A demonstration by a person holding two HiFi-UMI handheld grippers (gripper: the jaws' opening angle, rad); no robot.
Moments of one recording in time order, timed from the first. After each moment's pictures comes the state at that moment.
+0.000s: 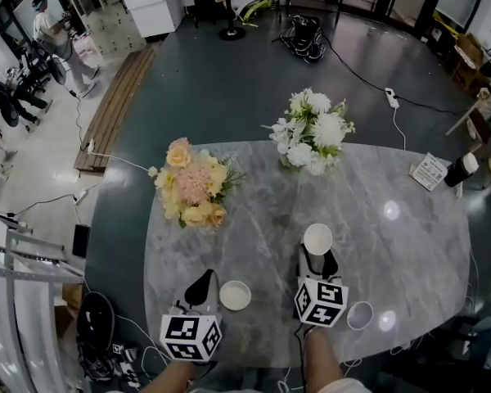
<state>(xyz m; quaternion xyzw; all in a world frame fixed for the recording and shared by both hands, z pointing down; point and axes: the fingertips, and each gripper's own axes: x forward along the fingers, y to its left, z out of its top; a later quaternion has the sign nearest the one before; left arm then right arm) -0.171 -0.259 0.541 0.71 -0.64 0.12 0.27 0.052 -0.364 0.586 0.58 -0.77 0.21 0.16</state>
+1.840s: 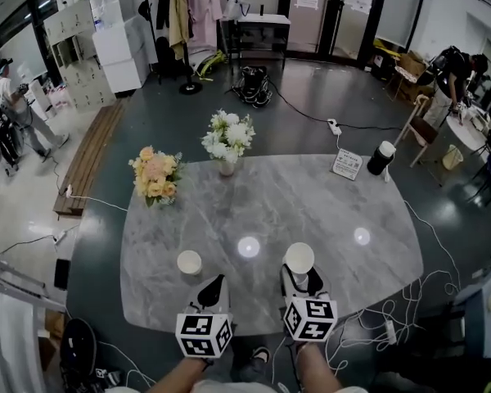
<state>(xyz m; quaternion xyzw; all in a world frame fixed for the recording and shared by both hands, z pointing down) 0.005 -0.148 0.457 0.79 -0.57 0.07 0.22 0.182 -0.187 0.458 0.60 -0.77 0.17 0.11</state>
